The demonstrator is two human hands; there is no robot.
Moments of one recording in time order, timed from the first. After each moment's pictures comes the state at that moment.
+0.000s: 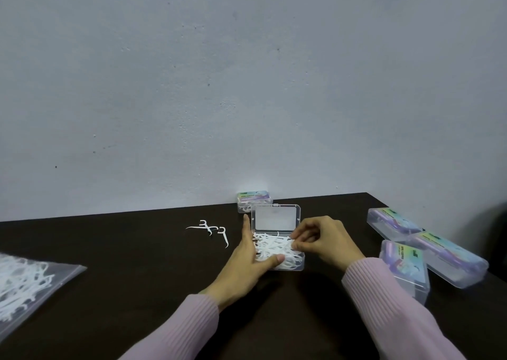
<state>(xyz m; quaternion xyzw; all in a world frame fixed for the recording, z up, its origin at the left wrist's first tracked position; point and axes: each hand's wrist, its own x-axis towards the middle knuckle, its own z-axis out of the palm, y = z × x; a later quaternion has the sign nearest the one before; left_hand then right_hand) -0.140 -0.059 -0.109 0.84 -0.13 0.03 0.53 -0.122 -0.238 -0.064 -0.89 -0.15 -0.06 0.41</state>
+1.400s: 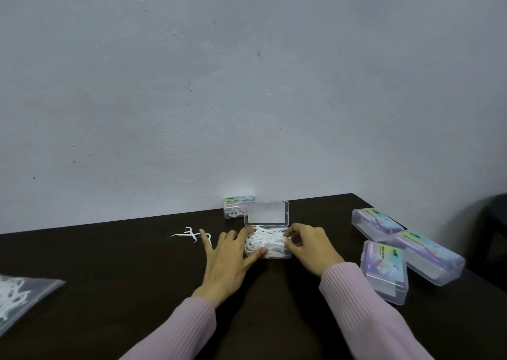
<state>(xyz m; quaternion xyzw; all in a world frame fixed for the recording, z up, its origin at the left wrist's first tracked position) -0.121 -0.068 -0.104 0.98 -0.05 0.15 0.11 -0.109 -0.242 -0.081 -0.93 -0.11 -0.10 0.33</state>
